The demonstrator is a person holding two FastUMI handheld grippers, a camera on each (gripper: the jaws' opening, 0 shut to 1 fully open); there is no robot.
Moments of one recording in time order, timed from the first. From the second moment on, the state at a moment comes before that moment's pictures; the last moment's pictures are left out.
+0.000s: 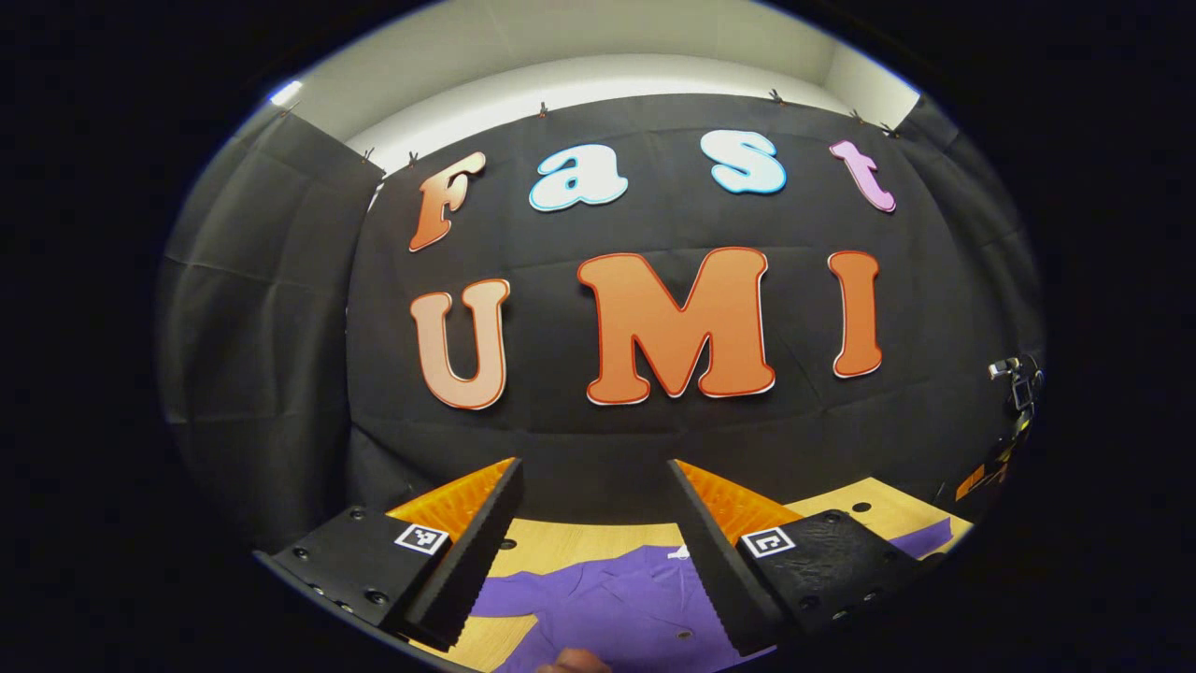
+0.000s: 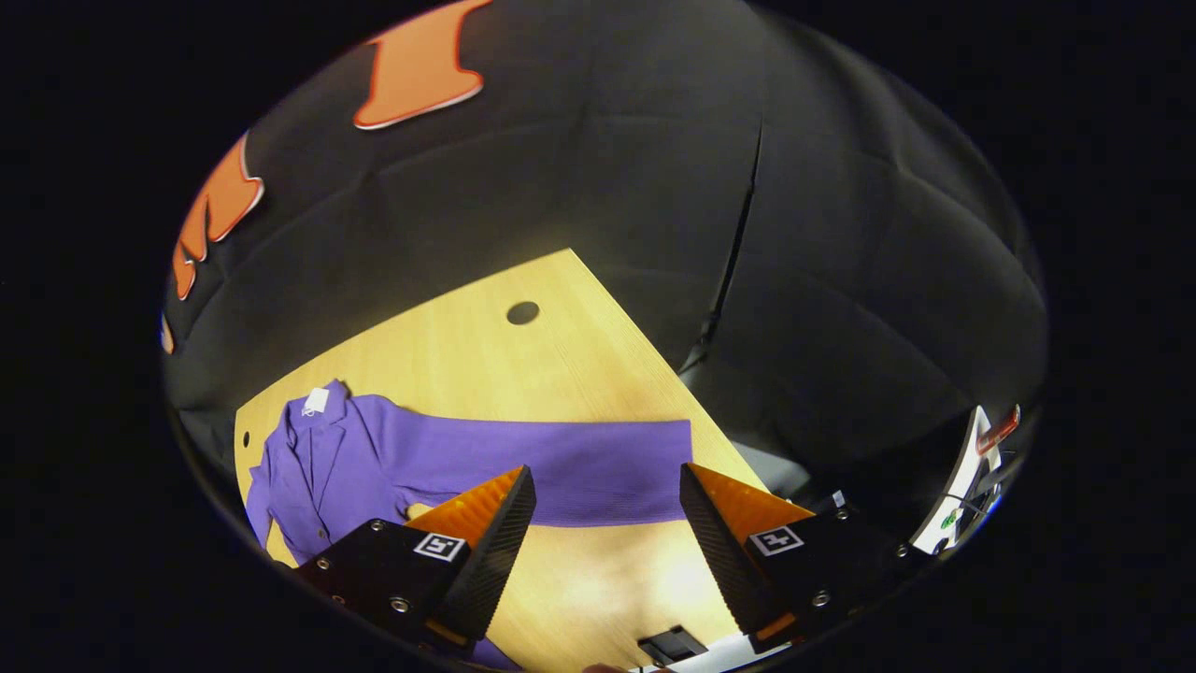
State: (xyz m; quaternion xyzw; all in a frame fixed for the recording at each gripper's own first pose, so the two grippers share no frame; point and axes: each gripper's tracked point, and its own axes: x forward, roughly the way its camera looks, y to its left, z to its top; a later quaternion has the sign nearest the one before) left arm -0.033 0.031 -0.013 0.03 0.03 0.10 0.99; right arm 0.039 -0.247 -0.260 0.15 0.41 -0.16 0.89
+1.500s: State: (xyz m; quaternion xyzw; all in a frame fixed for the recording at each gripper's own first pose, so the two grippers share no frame) left arm -0.039 0.006 -0.055 0.06 0.11 0.14 0.98; right arm 0.059 -0.282 -0.417 0.15 0.59 -0.12 0.79
